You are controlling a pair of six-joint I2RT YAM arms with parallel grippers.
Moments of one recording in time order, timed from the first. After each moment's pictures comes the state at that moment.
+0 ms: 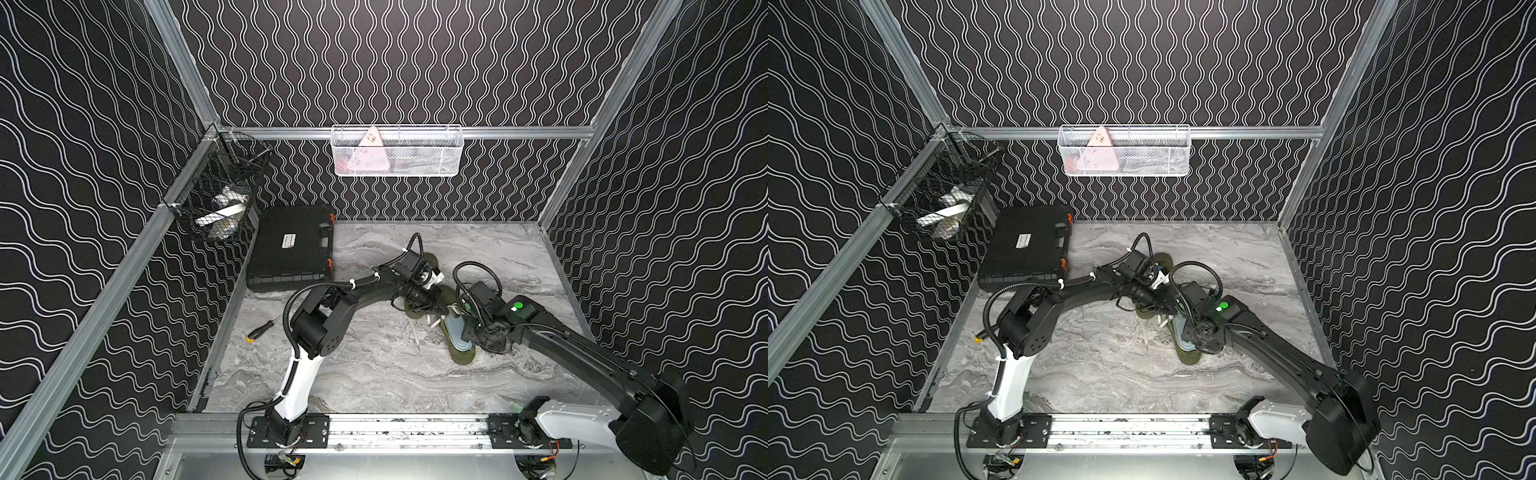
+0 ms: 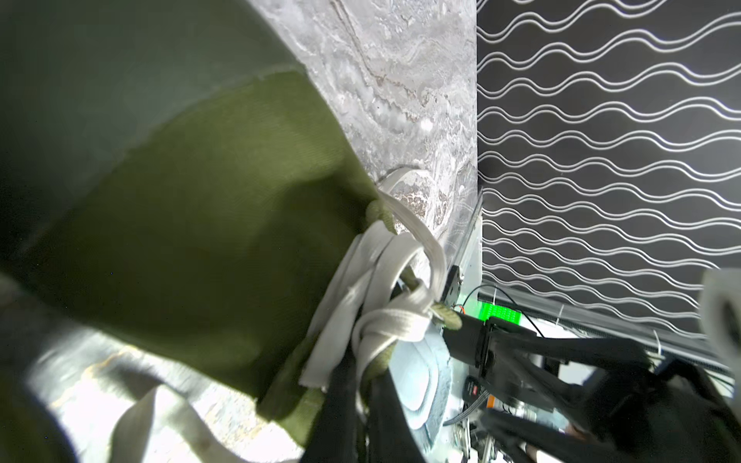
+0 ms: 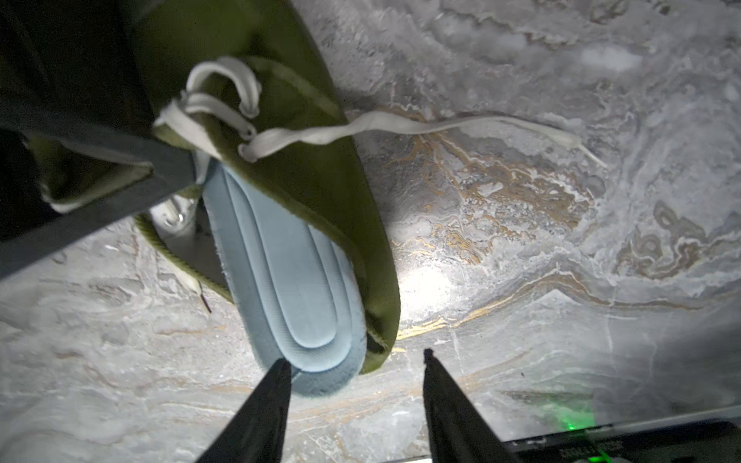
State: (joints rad) left arm -0.64 2.14 1.50 -0.29 0.81 -0.66; right arm 0.65 1.19 0.94 -1.03 0.20 1.00
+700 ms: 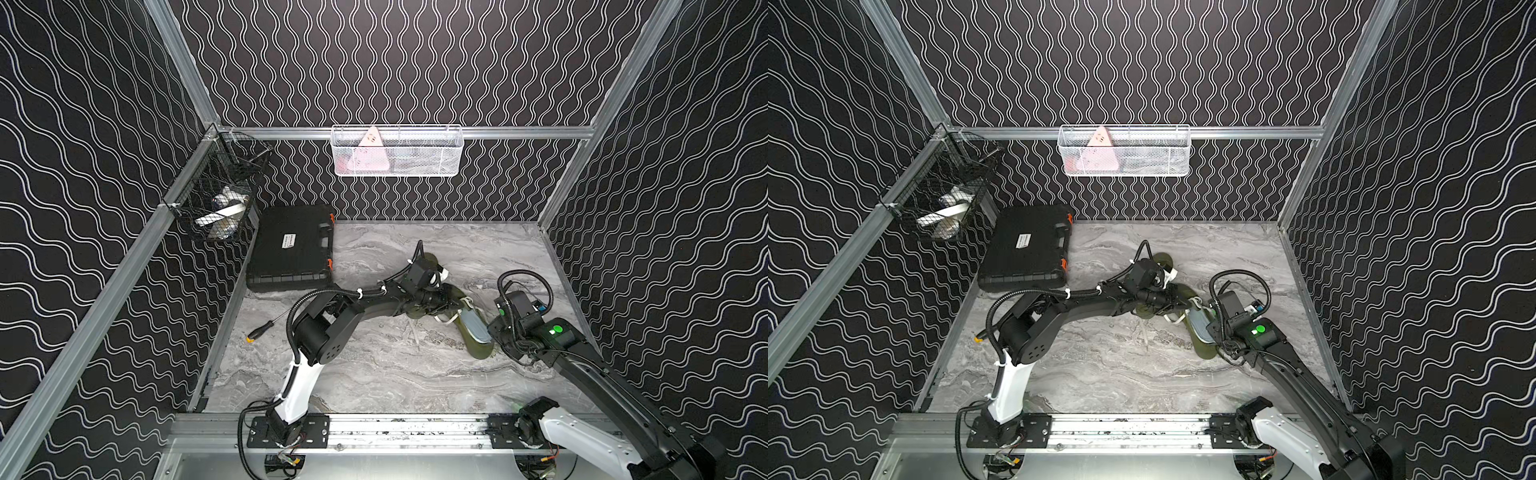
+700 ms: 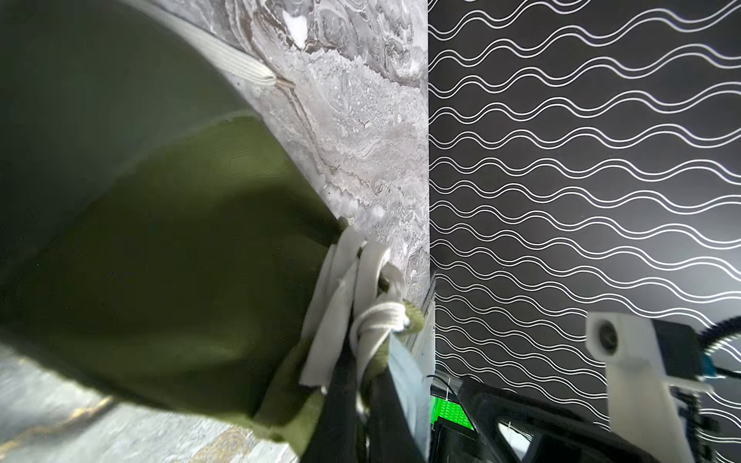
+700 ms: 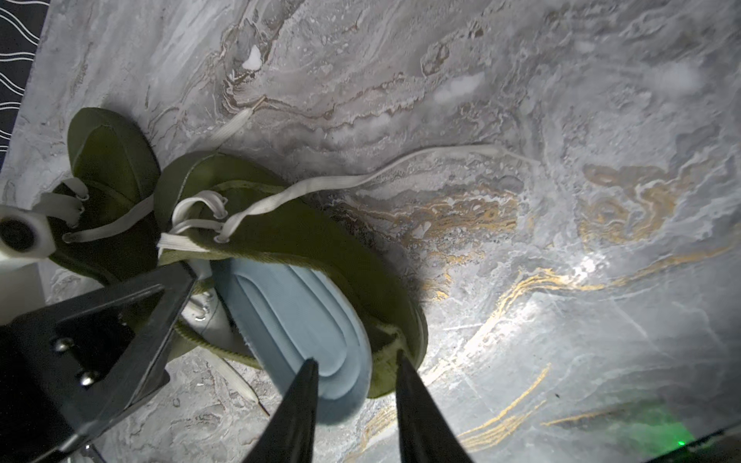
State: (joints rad) left arm -0.72 2.13 1.40 0.14 0.64 -1.06; right arm 0.44 0.95 0.76 -0.91 0.22 1.25
